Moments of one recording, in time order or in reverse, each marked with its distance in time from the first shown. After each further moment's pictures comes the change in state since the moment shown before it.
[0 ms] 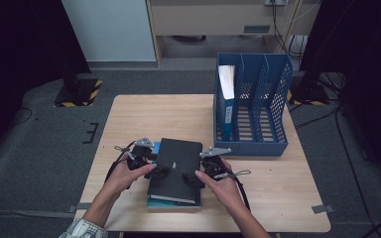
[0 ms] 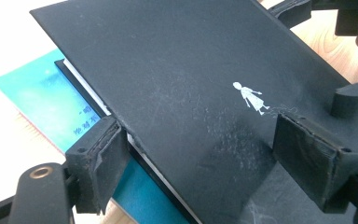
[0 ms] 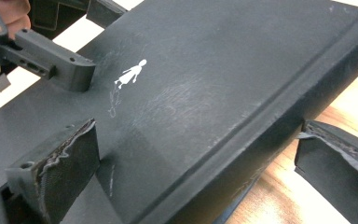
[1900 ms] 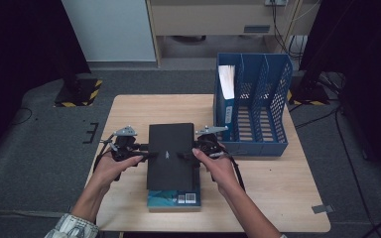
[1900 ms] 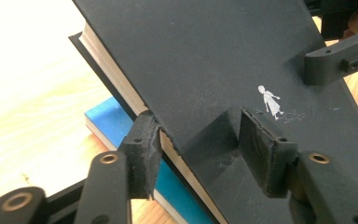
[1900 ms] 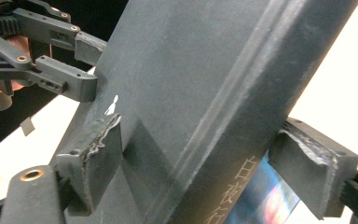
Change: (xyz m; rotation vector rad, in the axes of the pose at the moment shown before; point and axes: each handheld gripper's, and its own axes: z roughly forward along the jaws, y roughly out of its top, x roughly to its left) left arm 0.018 0.010 -0.055 -0.151 0.041 -0.030; right arm 0.001 0.068 -0.004 -0.046 0.039 -0.014
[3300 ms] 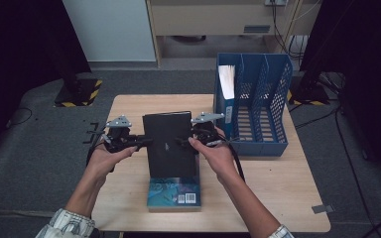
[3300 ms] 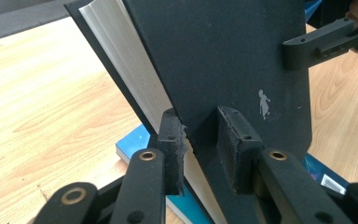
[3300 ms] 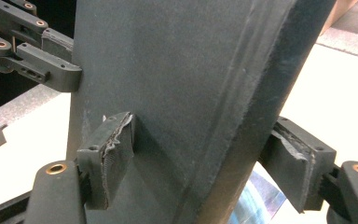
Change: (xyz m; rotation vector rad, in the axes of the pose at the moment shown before) left arm -0.006 0.031 -0.024 -0.037 0.063 0.072; right arm 0.011 0.042 -0.011 -0.041 -0.092 -0.144
